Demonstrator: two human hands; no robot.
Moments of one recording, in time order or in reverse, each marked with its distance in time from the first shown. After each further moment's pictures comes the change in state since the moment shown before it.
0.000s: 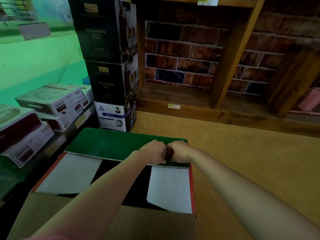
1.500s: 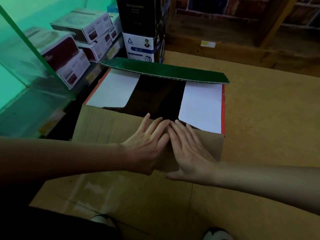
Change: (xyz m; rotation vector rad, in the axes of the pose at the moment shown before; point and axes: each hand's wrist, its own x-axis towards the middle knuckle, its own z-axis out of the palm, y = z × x) left_hand -0.225 -0.011 0.068 0.613 -0.044 0.152; right_hand -0.147 -0.077 0.150 -0.155 0.194 -0.441
